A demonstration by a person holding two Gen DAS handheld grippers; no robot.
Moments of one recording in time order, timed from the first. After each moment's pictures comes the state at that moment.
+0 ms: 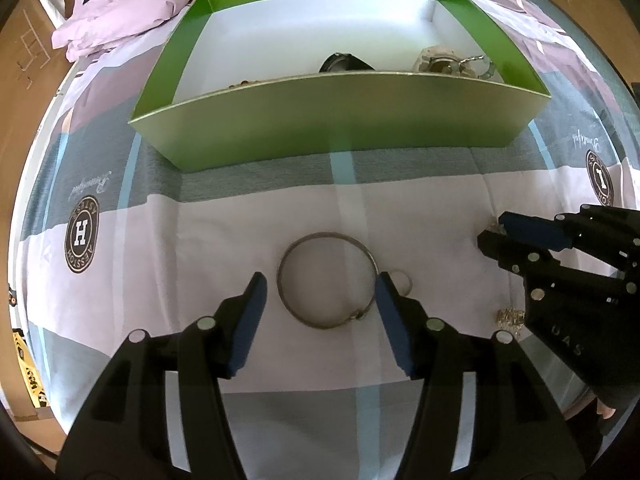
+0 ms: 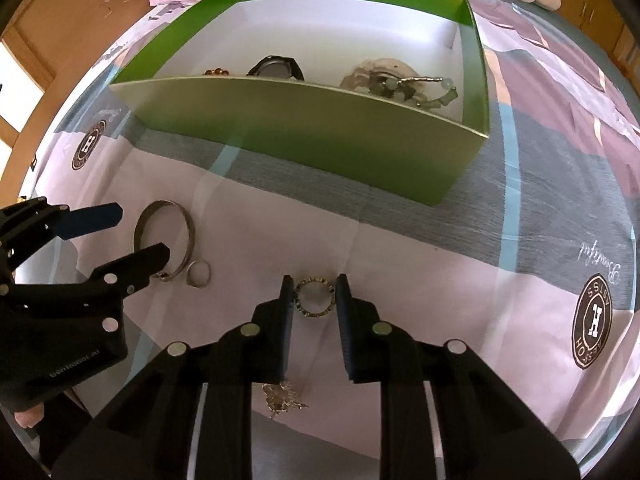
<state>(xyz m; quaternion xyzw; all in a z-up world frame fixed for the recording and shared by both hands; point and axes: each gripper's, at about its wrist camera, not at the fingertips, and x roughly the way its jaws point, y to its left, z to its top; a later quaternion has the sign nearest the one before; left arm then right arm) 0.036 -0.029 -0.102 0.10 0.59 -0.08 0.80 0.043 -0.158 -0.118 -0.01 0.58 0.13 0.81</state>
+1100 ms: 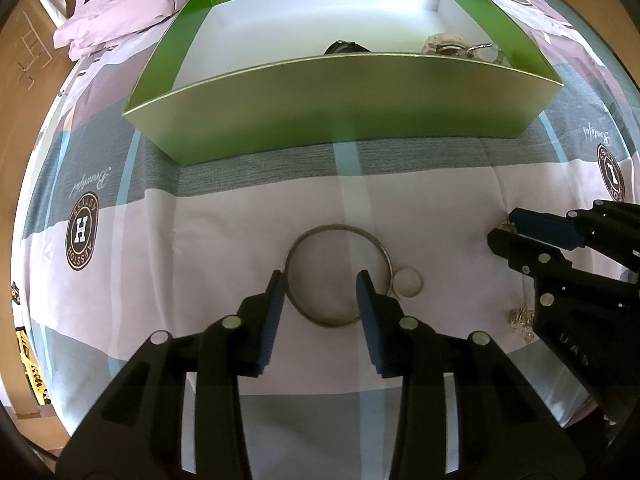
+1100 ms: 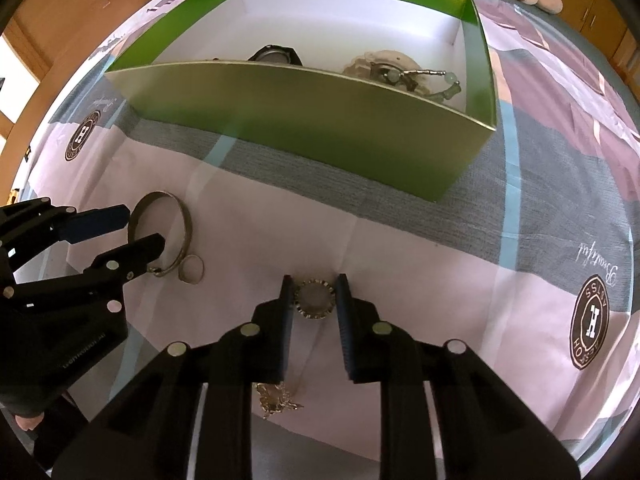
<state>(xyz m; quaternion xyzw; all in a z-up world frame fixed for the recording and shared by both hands) 0.034 -0.033 -0.112 0.11 0.59 -0.07 0.80 0.039 -0.150 -0.125 -0.03 0.58 0.13 0.80</state>
